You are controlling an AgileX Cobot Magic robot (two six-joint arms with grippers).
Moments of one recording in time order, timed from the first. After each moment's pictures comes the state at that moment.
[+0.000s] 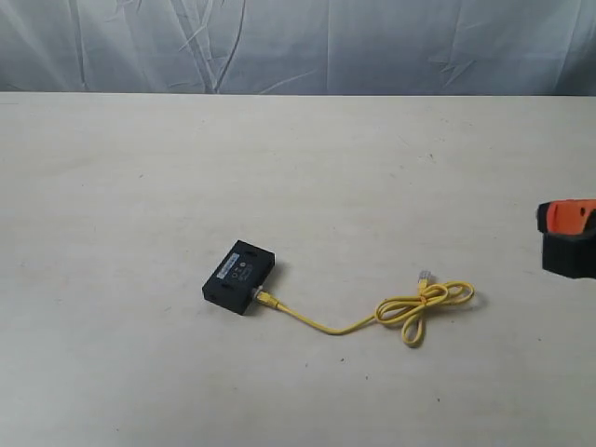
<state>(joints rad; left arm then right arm) -0.09 0.52 -0.54 -0.27 0.47 0.51 0.40 0.70 -0.52 0.12 0.53 0.08</state>
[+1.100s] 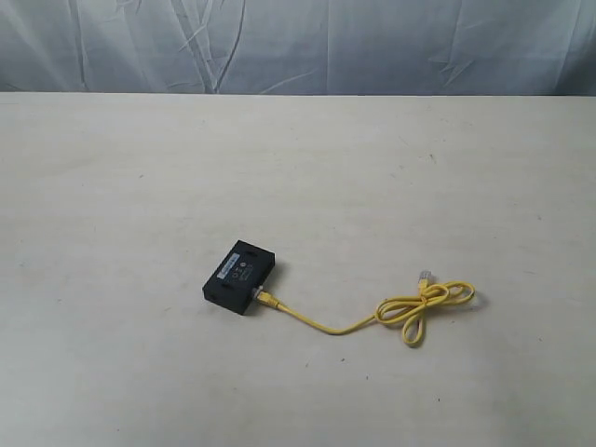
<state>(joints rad) -0.09 0.47 -0.54 -0.28 0.48 0.51 0.08 0.17 -0.49 0.05 0.55 0.06</state>
